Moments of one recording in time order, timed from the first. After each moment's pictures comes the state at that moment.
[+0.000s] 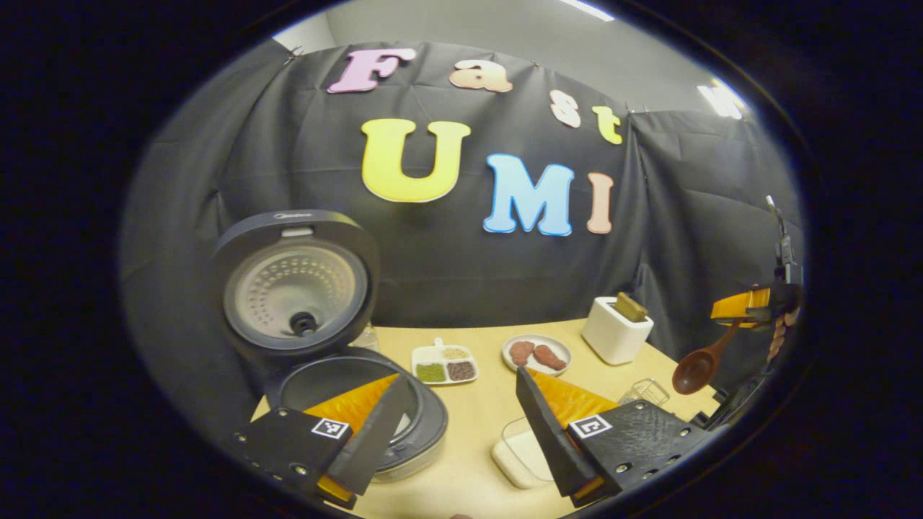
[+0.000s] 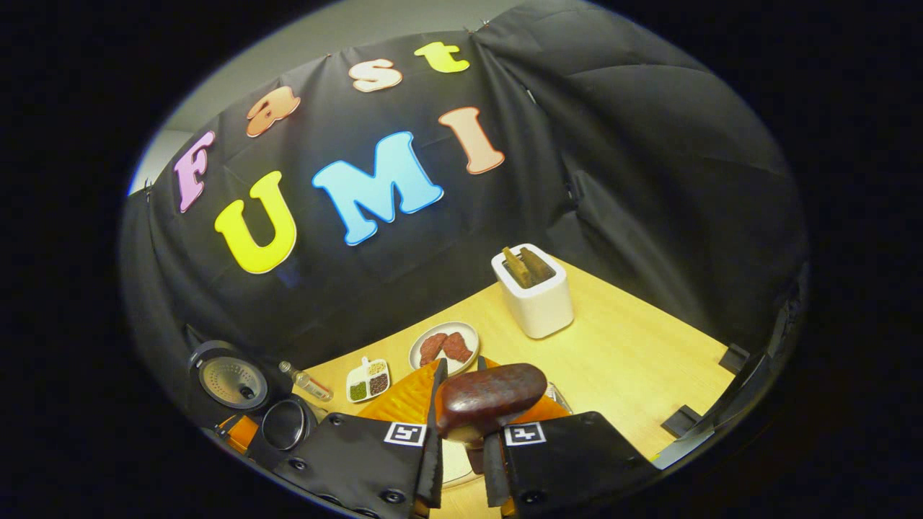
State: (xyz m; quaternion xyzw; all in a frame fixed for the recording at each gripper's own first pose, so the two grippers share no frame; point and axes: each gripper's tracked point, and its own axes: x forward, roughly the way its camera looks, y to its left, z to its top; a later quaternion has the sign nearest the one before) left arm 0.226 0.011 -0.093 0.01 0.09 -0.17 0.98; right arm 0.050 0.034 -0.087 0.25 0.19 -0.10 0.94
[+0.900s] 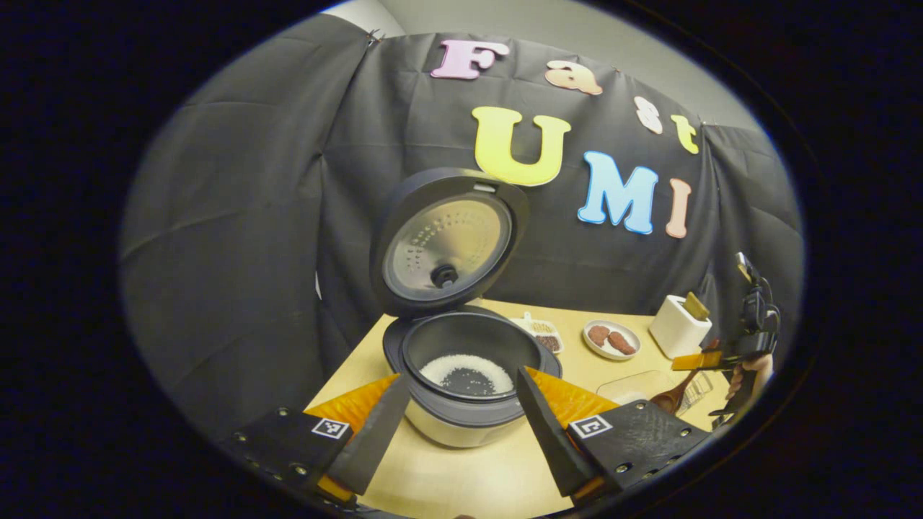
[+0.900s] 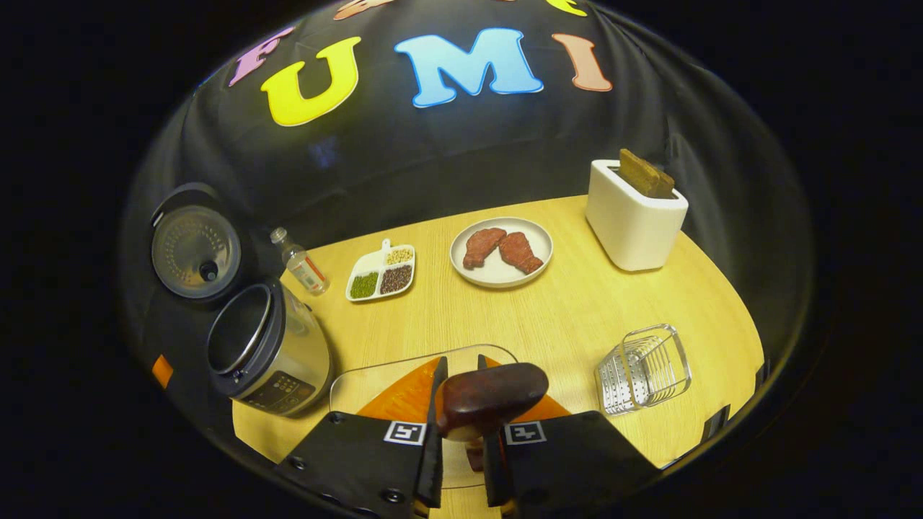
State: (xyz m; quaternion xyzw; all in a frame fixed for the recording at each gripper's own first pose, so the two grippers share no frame) left arm 0.181 0.152 -0.147 -0.04 0.14 -0.04 0.99; right arm 0.102 0.163 -0.239 0.12 0.35 0.01 0.93
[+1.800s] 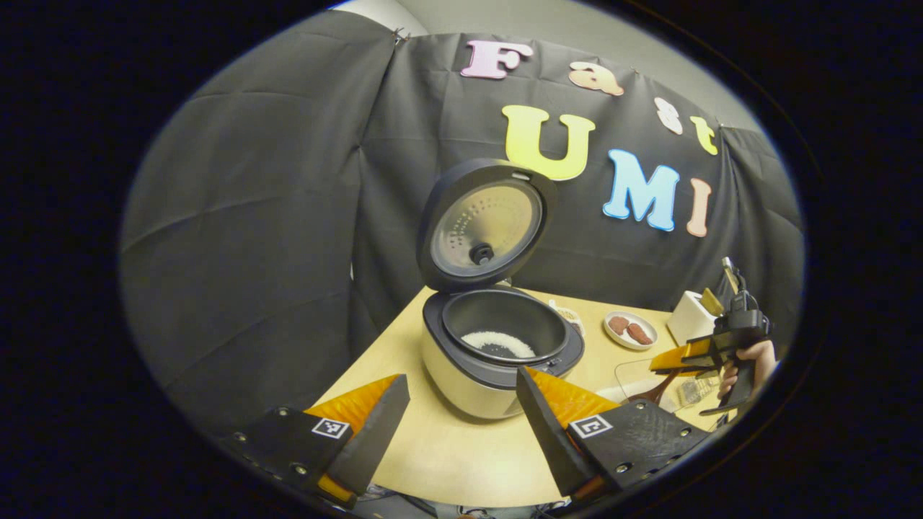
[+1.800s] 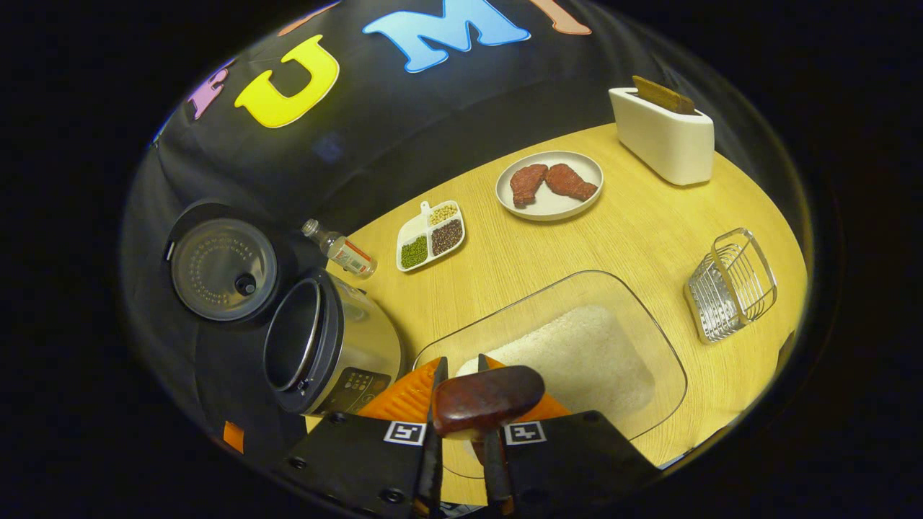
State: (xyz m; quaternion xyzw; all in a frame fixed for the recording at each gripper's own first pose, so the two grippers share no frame) left arm 0.123 0.187 -0.162 -0.04 0.14 0.02 0.99; right arm 0.092 0.245 -0.248 0.26 0.42 0.05 0.87
